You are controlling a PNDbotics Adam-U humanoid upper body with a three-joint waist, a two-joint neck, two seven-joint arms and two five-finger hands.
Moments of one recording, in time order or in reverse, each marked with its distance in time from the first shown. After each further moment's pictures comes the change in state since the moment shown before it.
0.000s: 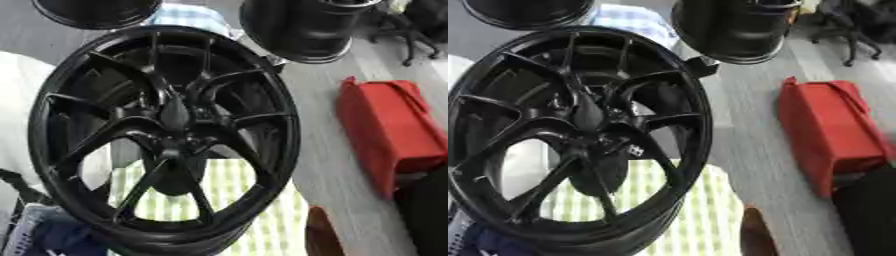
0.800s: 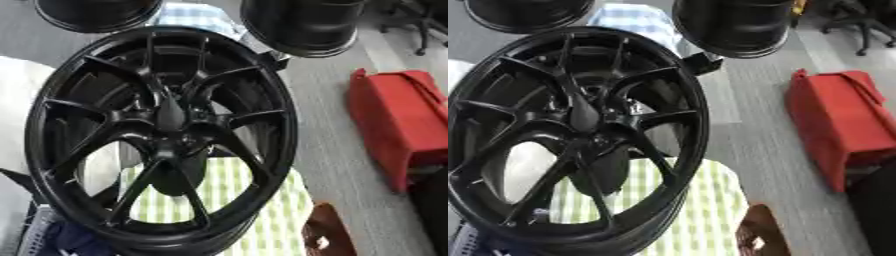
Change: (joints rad) left arm -0.001 -0.005 0.002 0.001 0.008 -0.006 0.010; right arm 0.074 0.210 -0.080 0.015 -0.058 -0.043 -0.246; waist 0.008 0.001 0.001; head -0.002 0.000
